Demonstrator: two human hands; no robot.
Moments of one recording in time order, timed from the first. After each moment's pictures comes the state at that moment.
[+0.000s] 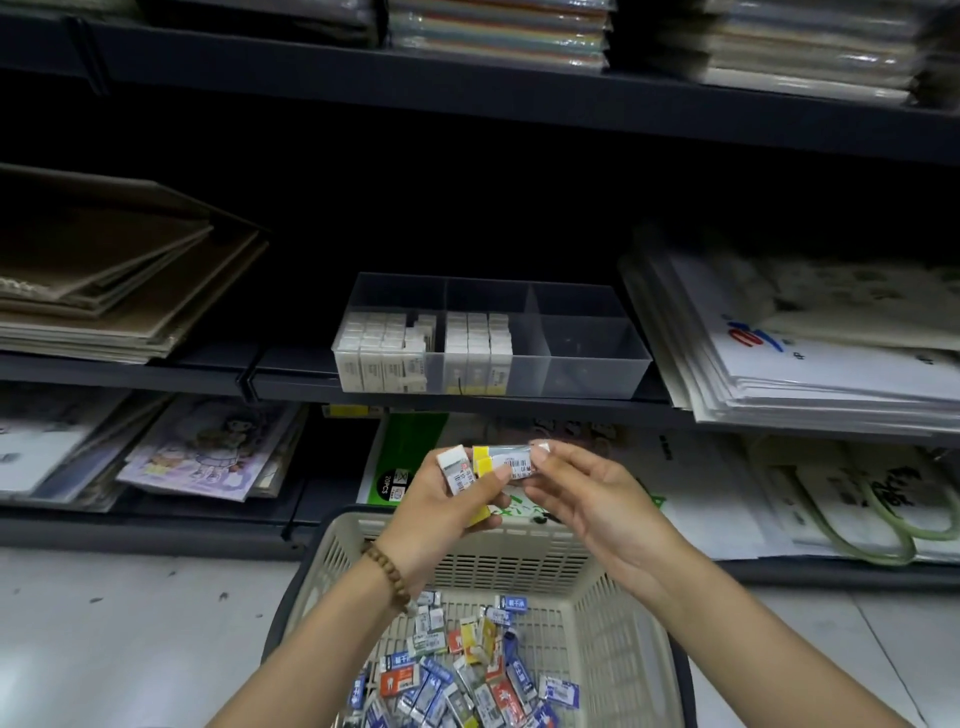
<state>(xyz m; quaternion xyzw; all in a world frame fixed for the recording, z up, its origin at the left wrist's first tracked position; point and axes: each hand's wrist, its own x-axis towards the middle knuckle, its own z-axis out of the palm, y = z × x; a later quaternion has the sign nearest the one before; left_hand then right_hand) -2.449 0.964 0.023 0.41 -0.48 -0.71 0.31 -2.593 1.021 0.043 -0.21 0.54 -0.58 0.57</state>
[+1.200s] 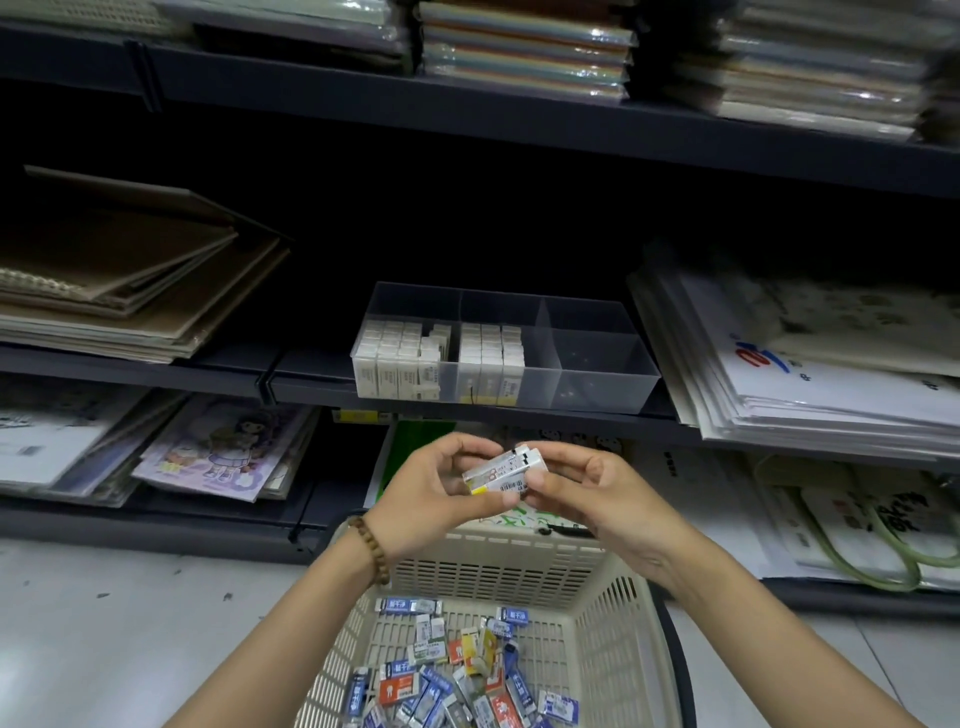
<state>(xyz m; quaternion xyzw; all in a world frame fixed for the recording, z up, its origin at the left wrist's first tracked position) -2.428 0.945 0.037 0.36 -0.63 -0.63 0.27 -2.605 1.014 0.057 -0.38 0.55 -0.47 0.58</state>
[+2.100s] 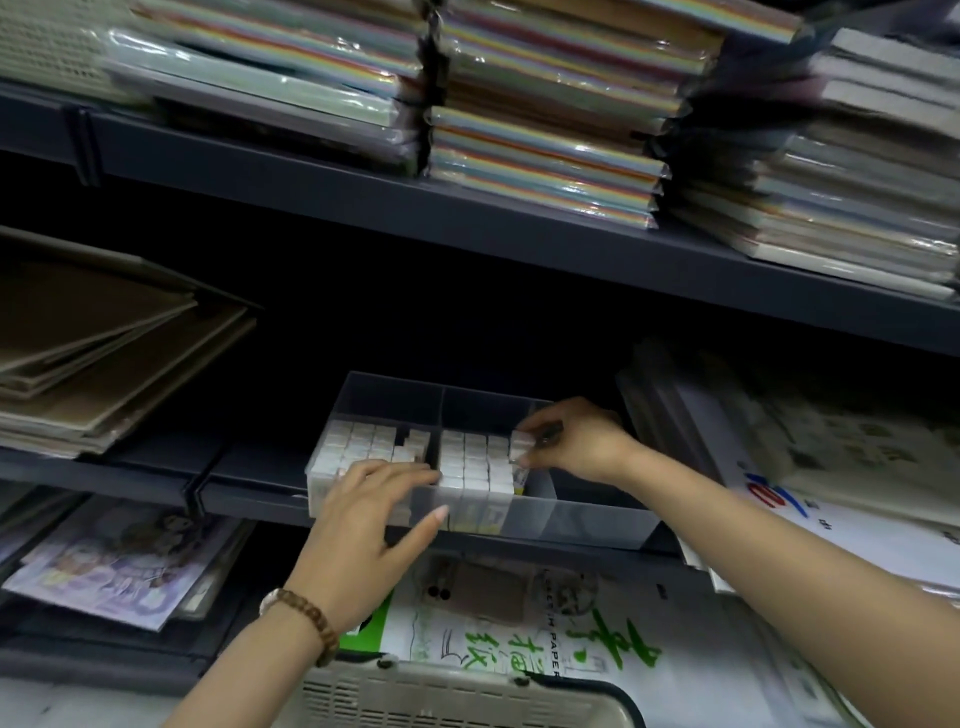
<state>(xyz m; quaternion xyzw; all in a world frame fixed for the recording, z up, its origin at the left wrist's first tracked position) -2.430 0.852 0.029 0.41 -0.83 -0.21 0.32 -2.674 0.838 0.098 -0.62 0.73 -0.17 0.22</state>
